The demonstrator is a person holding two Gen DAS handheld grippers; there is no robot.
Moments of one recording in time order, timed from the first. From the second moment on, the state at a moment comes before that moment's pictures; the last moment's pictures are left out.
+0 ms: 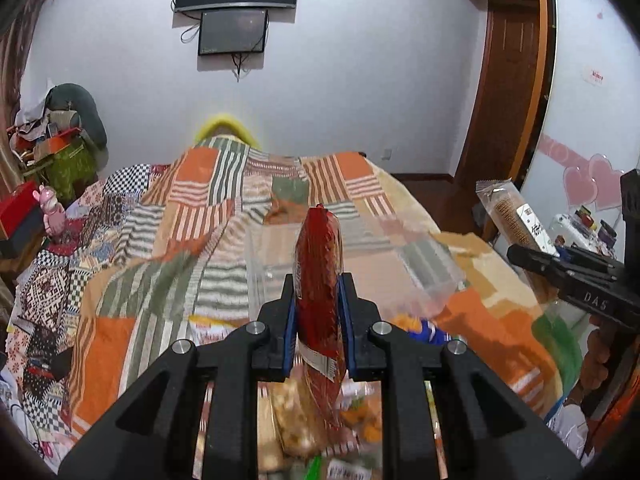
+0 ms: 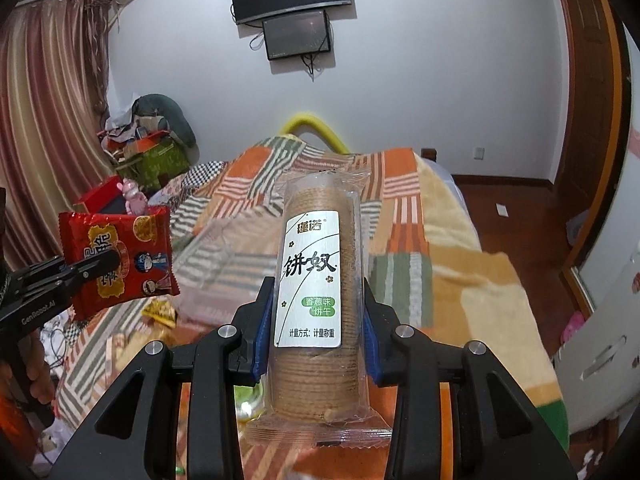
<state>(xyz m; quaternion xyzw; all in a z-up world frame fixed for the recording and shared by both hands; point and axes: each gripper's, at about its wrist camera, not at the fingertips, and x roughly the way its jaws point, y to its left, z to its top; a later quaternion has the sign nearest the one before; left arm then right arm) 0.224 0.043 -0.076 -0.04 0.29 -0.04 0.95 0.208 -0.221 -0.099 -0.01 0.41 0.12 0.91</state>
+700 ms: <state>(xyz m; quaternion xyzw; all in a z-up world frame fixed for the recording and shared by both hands) 0.329 0.050 -0.122 -0.05 0.35 -0.06 0.93 0.280 -0.198 -0.153 -0.03 0.46 0.11 0.88</state>
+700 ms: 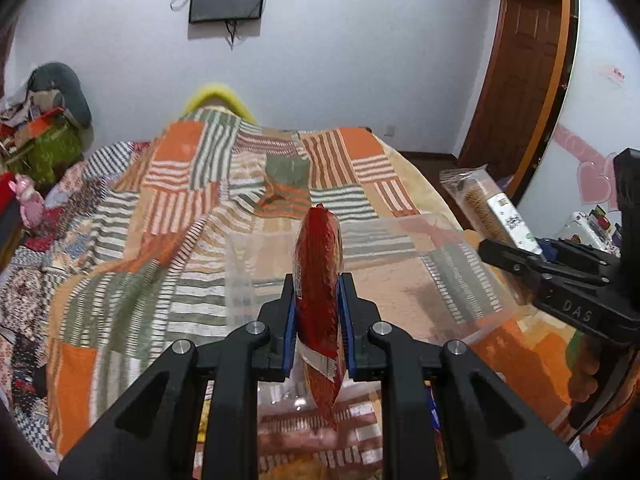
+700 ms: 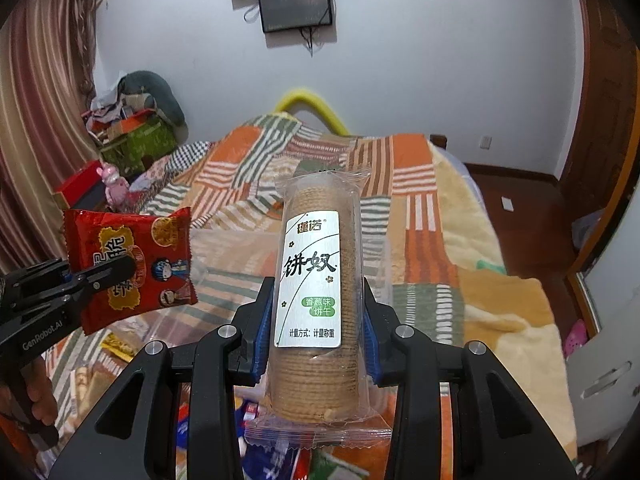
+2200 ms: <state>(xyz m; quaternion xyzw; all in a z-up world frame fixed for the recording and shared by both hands) 0.233 0.083 -0.094 -0.02 0.35 0.00 0.94 0.207 -0.200 -0.099 -0.06 0.44 0.13 0.89</state>
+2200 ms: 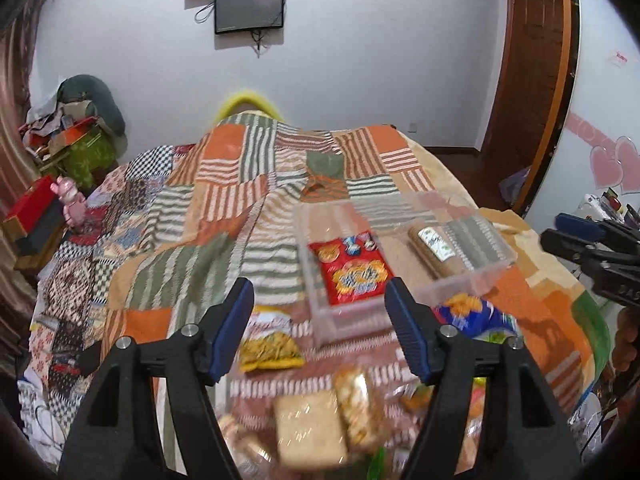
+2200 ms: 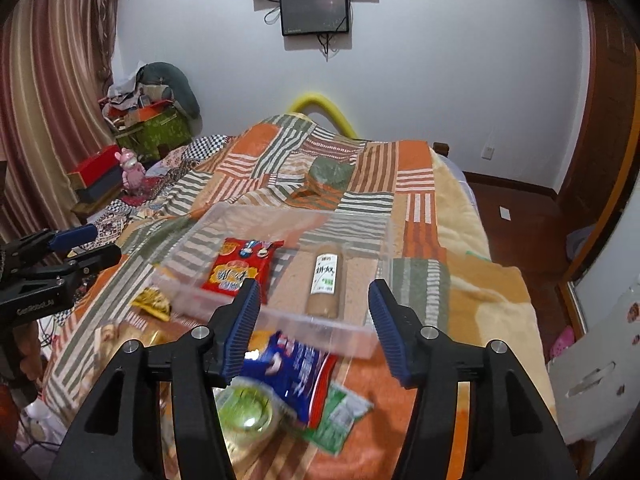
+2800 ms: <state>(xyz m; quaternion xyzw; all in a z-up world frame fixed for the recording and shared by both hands) 0.175 0.142 -0.178 -0.05 0.45 0.04 0.89 0.162 -0.181 -0.136 -0.04 0.50 0.12 0.86</state>
